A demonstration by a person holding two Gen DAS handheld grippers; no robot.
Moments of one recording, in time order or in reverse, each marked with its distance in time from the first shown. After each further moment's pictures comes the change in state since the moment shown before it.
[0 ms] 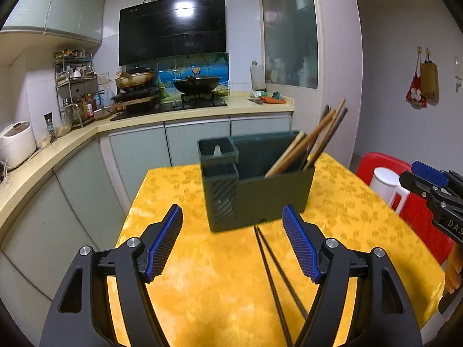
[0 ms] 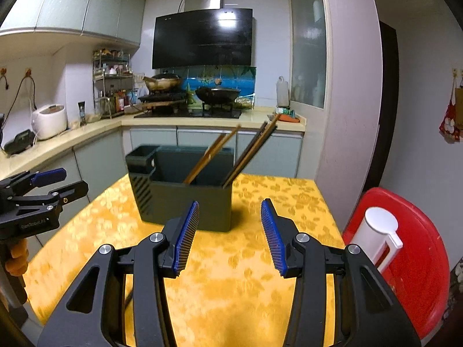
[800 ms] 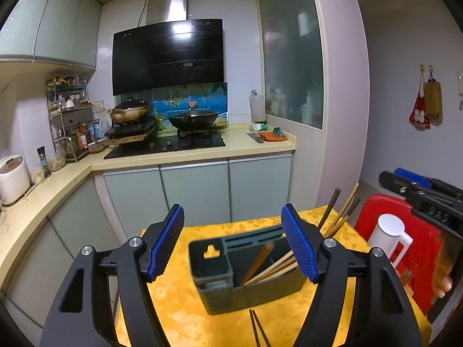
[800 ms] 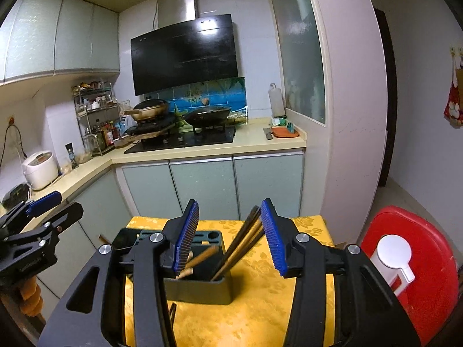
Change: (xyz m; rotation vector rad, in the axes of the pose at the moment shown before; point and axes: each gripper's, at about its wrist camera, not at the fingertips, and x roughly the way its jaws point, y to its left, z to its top) left arm 0.040 -0.005 0.143 0.003 -0.100 -0.003; right arm 0.062 -0.042 0.133 0.130 -0.034 0.023
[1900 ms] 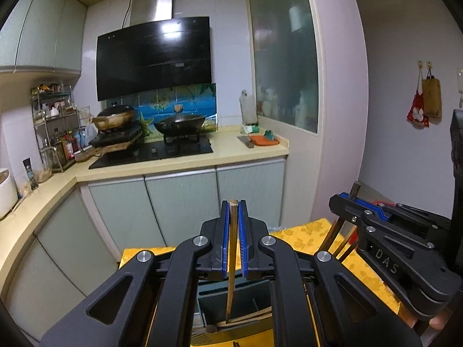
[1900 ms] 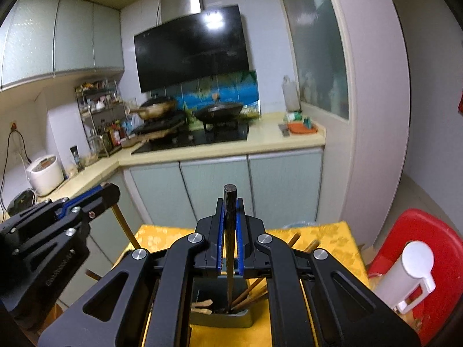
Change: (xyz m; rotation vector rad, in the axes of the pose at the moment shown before) left arm 0.065 -0.039 0.041 0.026 0.010 -0.026; right arm 0.081 0.014 0.023 0.036 0.066 0.074
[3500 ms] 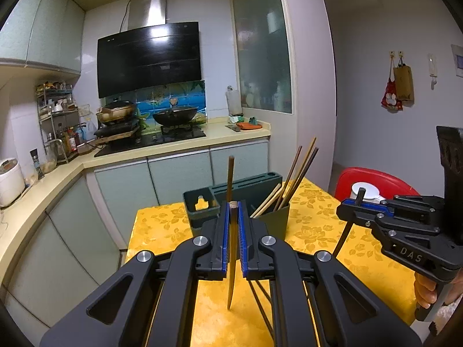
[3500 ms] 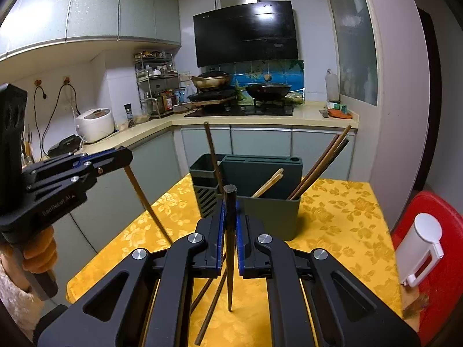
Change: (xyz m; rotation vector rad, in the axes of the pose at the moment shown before) left arm -0.153 0.033 -0.112 0.058 -0.017 -0.085; right arm -0.131 0.056 -0.121 -0.152 0.030 0.163
